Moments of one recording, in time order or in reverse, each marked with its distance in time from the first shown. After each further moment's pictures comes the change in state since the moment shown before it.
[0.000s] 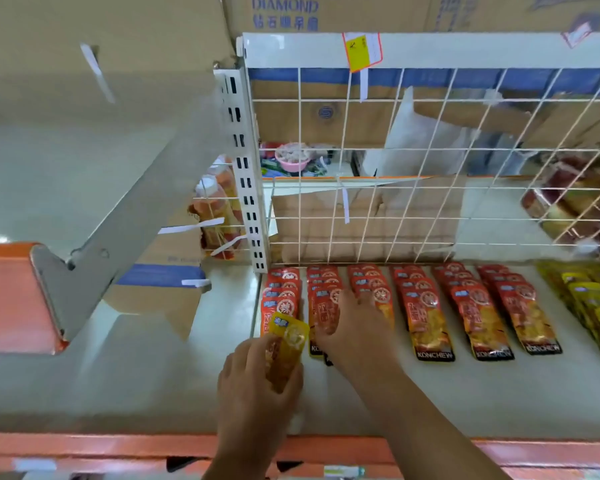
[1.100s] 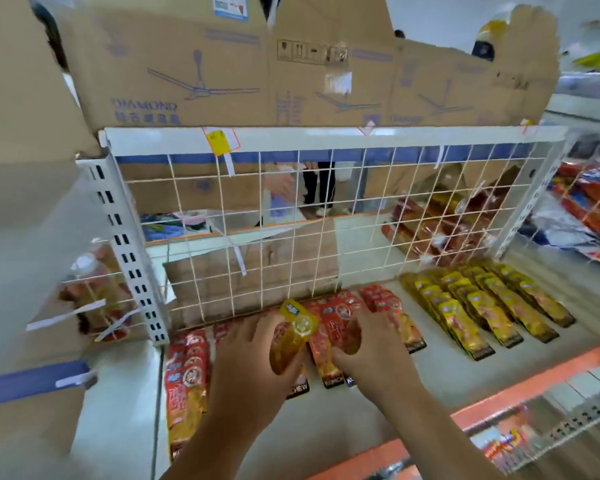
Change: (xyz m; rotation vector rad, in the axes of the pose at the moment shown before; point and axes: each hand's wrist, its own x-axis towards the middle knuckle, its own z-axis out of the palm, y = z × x) left_hand 0.075 0.125 0.018 -0.100 -0.201 0.498; right_hand -0.039 0.100 -0.108 0.132 0.251 0.224
